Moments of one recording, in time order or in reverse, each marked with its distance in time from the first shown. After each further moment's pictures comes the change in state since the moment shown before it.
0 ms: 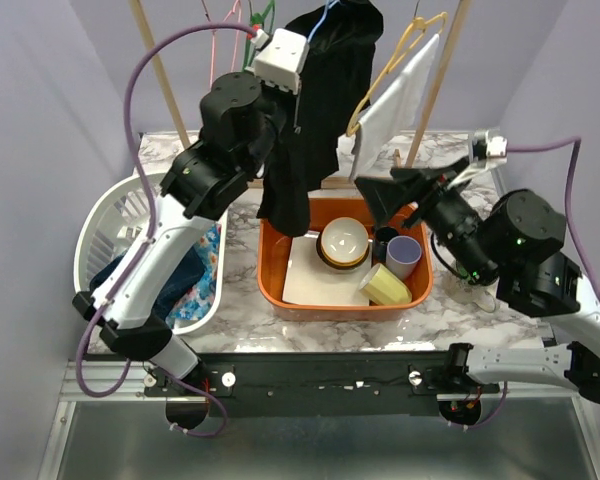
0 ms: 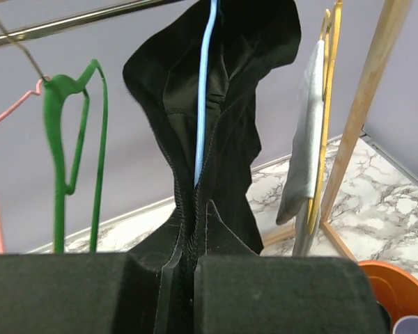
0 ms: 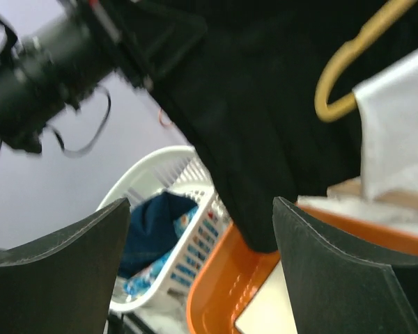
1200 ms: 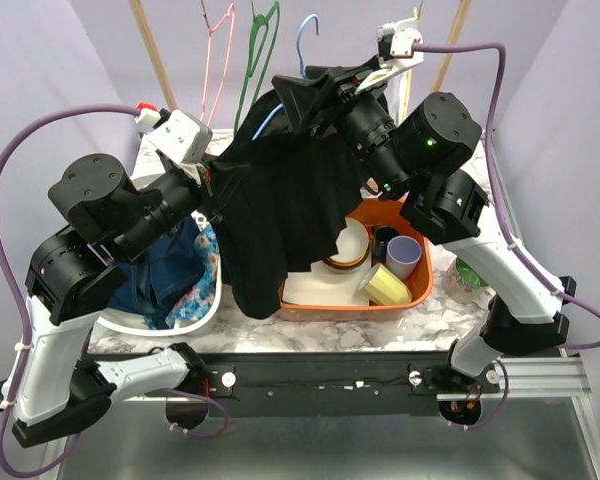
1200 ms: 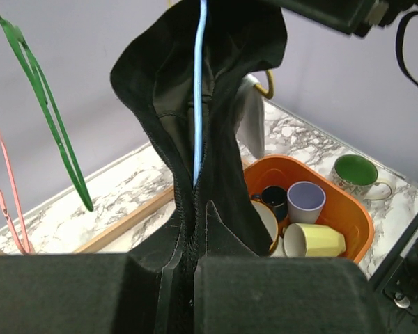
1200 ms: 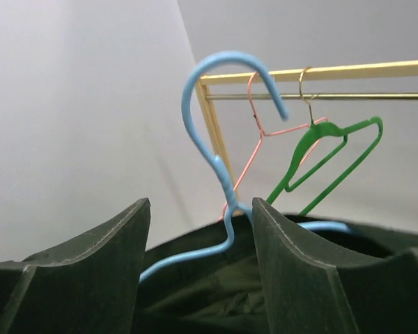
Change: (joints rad) left arm 0.001 -0.523 -0.229 -0.317 0.373 -0.086; right arm -0.072 0.689 0.823 0.127 -0.181 -0.266
